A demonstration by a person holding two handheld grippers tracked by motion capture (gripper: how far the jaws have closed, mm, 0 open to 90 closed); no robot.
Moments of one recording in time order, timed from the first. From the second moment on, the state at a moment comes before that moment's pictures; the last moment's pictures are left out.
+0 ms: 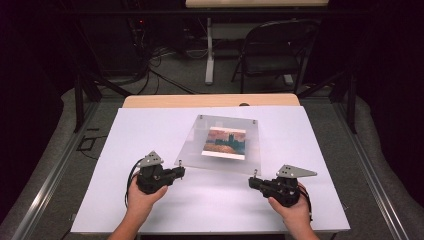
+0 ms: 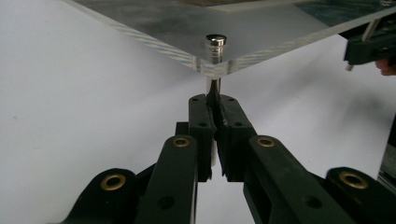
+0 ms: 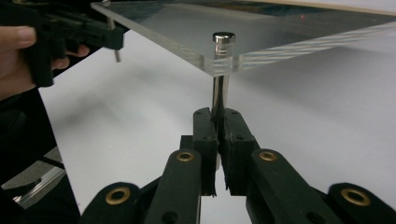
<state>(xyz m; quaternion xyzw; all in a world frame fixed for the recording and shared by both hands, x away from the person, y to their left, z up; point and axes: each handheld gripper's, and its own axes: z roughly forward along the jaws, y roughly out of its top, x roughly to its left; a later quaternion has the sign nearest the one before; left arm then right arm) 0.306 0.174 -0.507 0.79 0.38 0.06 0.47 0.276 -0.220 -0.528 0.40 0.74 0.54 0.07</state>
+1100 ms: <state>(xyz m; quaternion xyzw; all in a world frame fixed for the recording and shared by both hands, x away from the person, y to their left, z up) 0.308 0.173 -0.508 0.77 0.41 0.07 0.48 0.302 -0.217 -0.526 0.42 0.73 0.53 0.11</state>
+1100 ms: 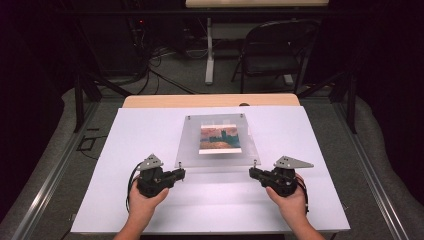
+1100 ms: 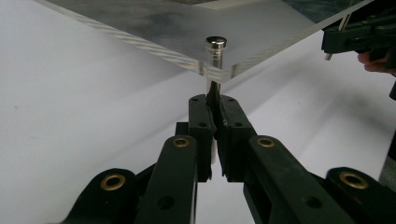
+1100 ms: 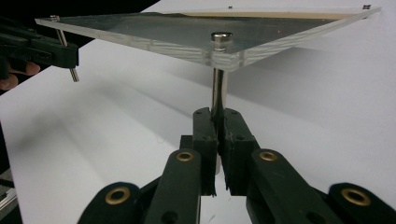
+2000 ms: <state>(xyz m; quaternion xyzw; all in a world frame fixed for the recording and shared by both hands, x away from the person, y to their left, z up) 0.342 0.170 -0.540 0.78 0.43 0.08 0.44 0.341 -0.201 -0.554 0.44 0.75 0.48 0.12</state>
